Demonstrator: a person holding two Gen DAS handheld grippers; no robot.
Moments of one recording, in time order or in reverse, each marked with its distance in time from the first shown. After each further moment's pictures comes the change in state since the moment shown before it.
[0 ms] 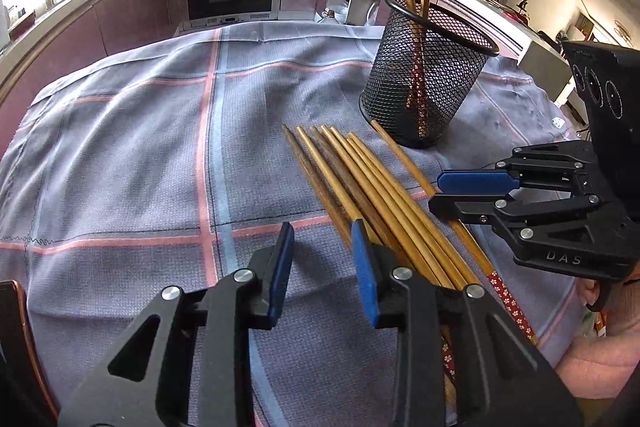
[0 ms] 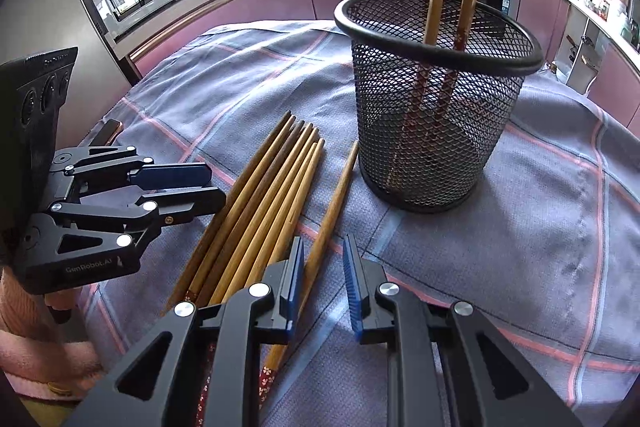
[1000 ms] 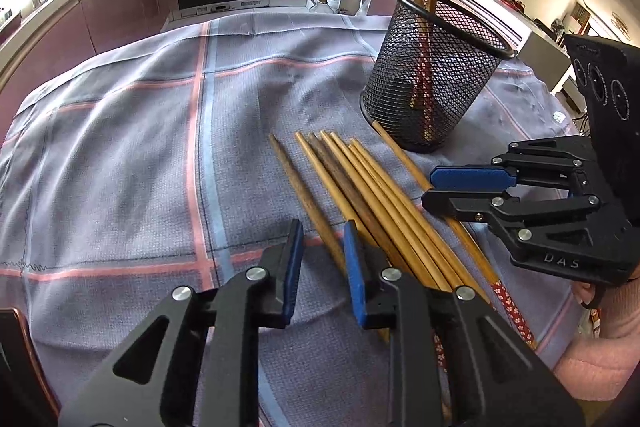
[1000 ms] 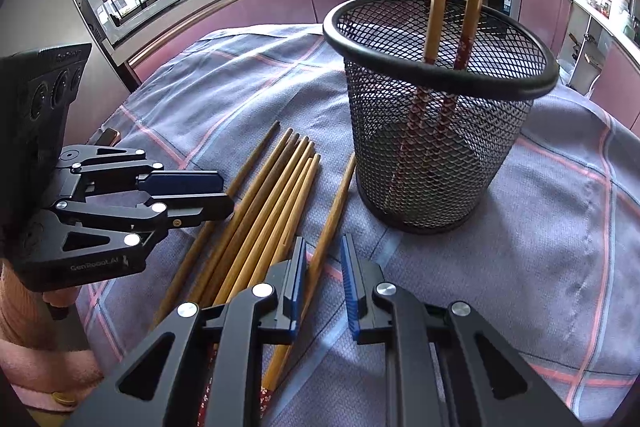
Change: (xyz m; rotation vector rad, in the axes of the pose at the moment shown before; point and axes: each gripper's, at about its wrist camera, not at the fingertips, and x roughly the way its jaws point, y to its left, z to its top) left arm 0.018 0.000 0.016 0.026 0.055 -0.010; right arm 0.003 -0.006 0.010 0.009 -0.001 0.013
